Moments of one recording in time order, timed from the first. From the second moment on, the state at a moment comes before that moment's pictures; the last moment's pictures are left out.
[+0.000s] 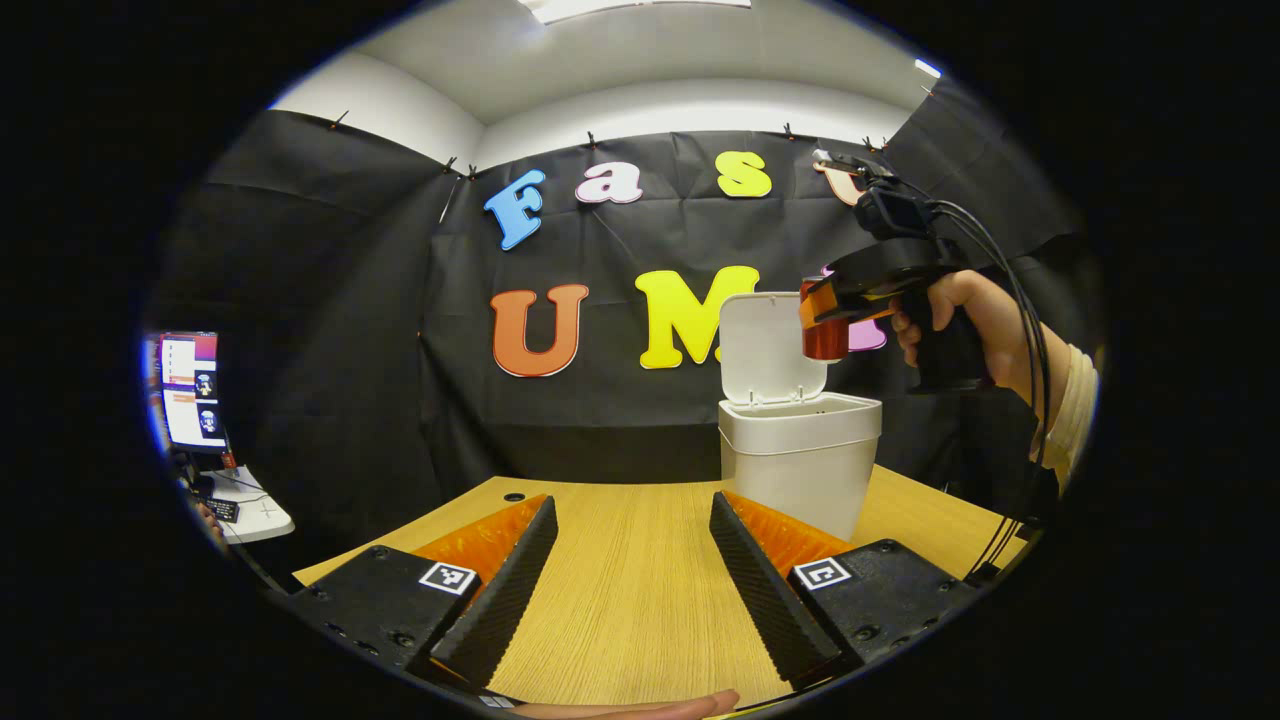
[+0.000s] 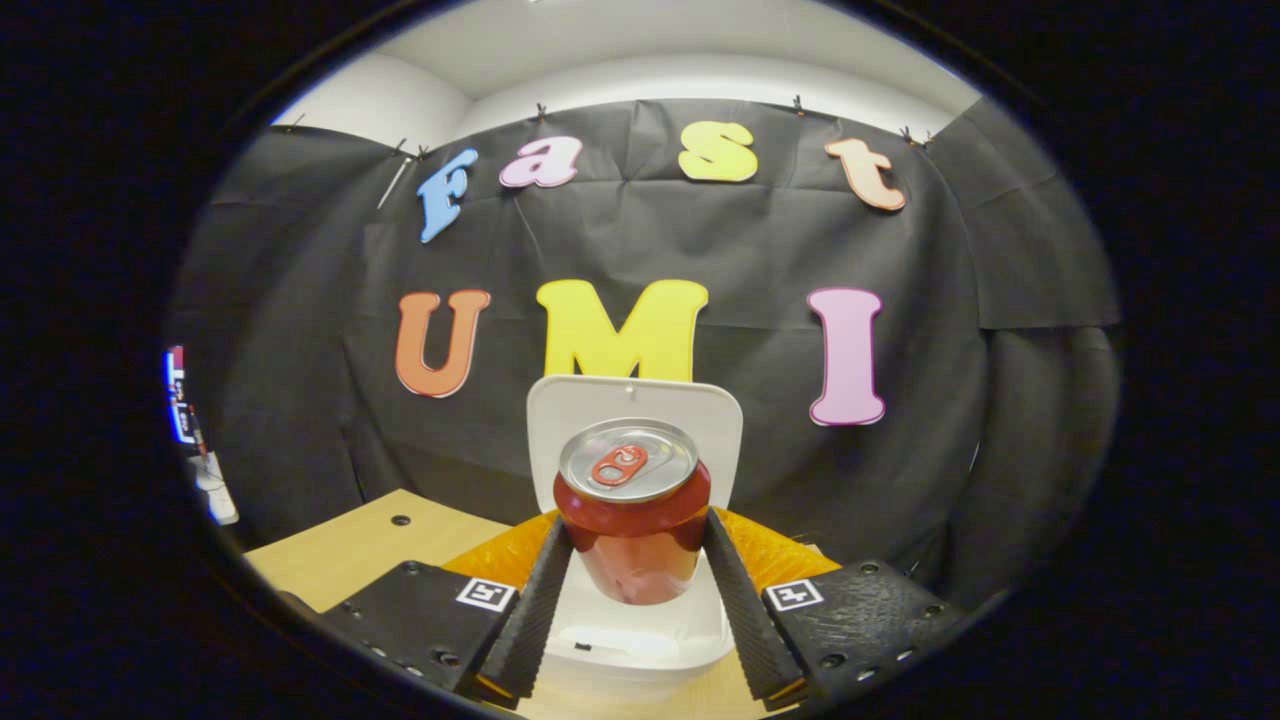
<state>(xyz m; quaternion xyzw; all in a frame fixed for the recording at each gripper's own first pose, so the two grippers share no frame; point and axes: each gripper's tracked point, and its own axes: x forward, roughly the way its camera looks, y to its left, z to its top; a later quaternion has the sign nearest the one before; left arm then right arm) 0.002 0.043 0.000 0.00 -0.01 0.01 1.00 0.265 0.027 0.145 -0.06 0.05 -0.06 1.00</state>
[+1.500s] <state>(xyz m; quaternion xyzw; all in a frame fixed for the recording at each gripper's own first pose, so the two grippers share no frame) 0.018 0.050 -0.020 -0.02 0.03 0.00 1.00 0.313 0.021 0.123 -0.05 0.07 -0.10 0.99</state>
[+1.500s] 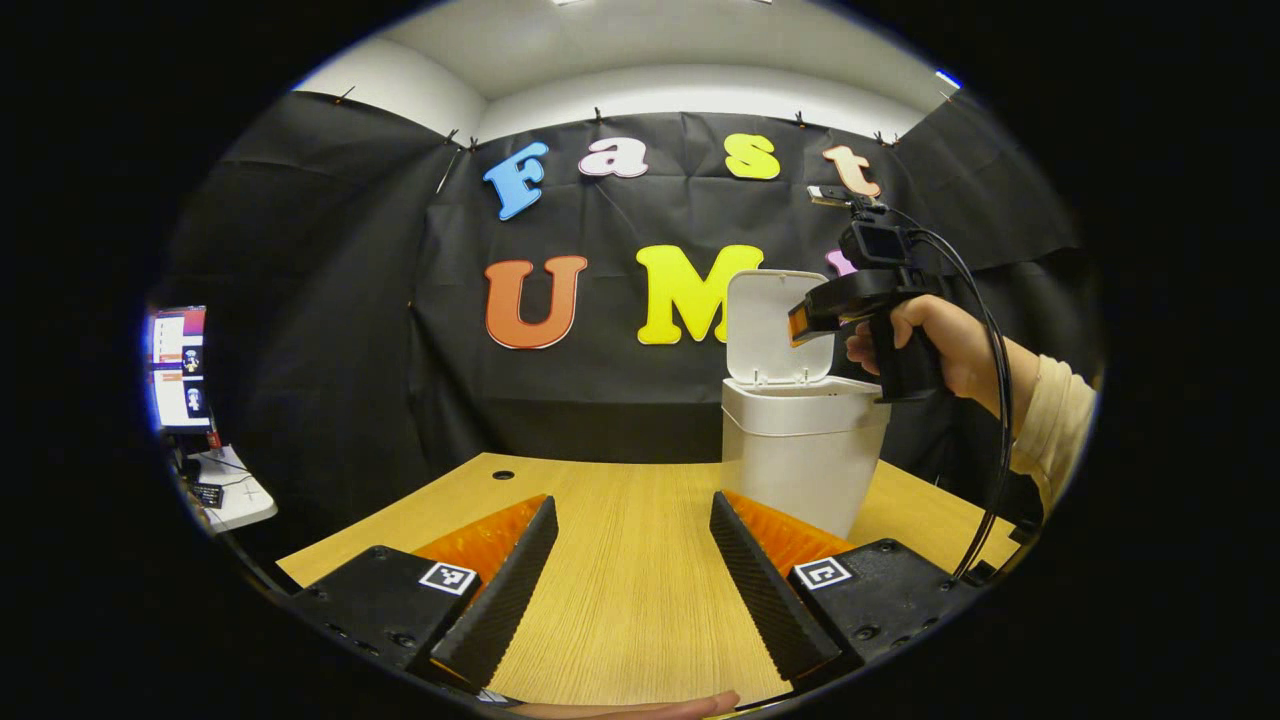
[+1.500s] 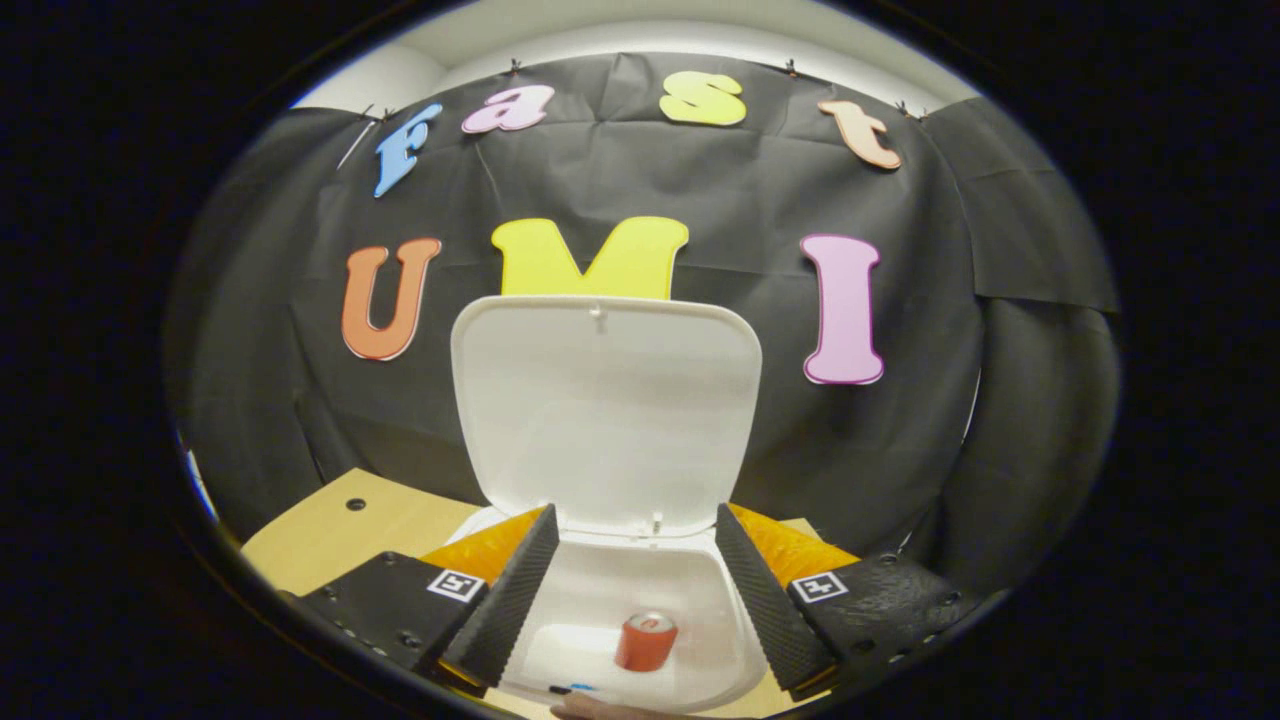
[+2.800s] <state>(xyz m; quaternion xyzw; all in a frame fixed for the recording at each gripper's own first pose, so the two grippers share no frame) 0.029 0.100 -0.029 -0.06 0.04 0.01 1.00 0.388 0.018 0.249 -0.04 0.01 -0.14 0.99</state>
